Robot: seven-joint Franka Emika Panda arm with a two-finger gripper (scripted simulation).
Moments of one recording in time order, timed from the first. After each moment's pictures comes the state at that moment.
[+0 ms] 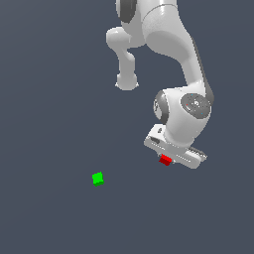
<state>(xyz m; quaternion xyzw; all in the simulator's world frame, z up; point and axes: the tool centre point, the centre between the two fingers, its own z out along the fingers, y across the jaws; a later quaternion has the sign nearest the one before) 0.075 0.160 0.119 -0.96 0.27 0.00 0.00</state>
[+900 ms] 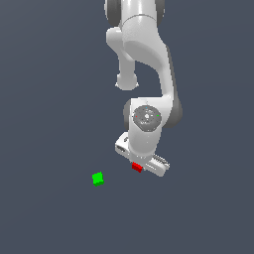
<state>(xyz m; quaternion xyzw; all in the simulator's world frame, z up) 0.093 0.047 0.096 -0.96 0.27 0.00 0.00</state>
